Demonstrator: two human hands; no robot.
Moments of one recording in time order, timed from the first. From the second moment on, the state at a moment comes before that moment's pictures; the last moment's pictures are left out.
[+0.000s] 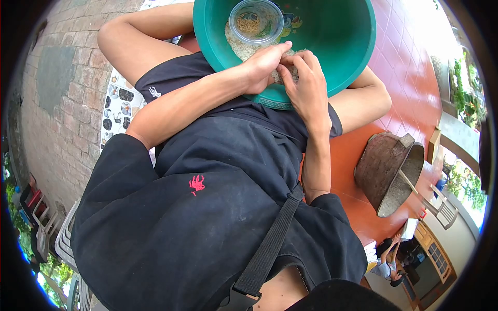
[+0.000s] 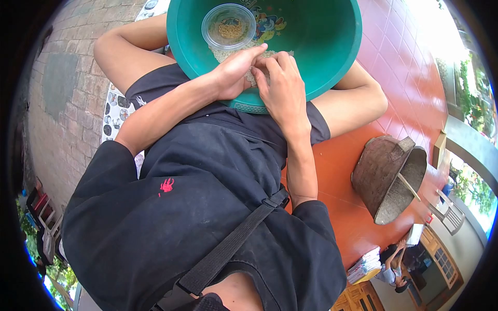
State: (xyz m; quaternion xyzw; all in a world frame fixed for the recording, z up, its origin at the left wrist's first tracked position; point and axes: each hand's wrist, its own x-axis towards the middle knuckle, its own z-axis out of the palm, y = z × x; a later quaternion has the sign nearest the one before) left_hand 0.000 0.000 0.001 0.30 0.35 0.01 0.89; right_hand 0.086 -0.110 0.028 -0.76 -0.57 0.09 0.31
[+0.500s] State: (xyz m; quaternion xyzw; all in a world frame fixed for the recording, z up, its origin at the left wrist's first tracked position) left_hand -0.002 0.002 0.012 0.26 0.30 -0.01 0.92; right_hand 0.102 -0.124 0.046 -0.65 -0.33 0.40 0.55
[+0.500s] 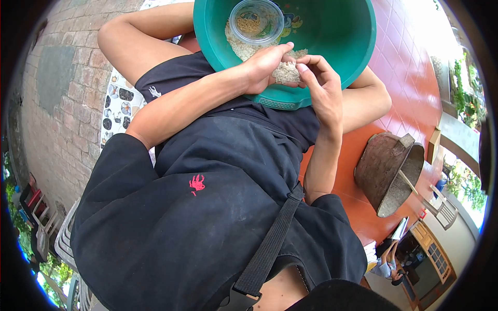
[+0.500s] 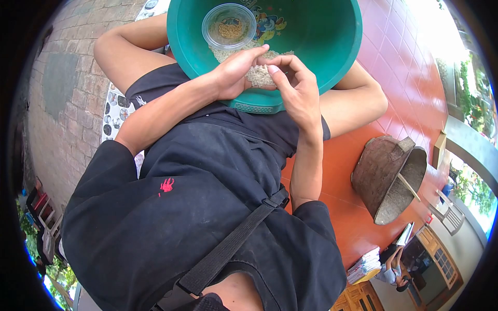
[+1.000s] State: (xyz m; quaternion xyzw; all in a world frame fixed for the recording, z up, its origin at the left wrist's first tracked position) left_hand -0.003 0.005 0.000 0.30 0.26 -0.02 0.92; right_hand 0.109 -0.113 0.051 -0.59 -0.32 0.47 0.57
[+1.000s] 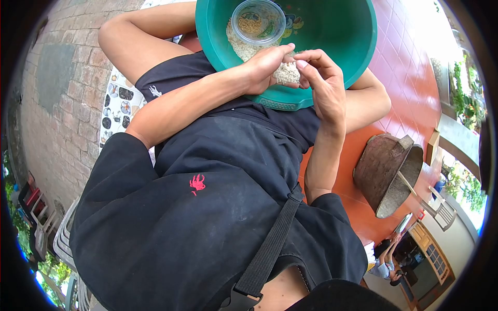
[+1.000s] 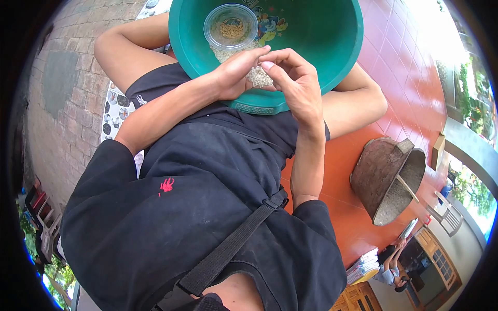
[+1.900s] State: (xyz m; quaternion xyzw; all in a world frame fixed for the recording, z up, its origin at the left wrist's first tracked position) left_hand 0.000 0.000 0.009 0.29 0.29 0.03 0.91; right_hand 0.100 -0.065 0.047 -0.61 -0.34 0.37 0.61
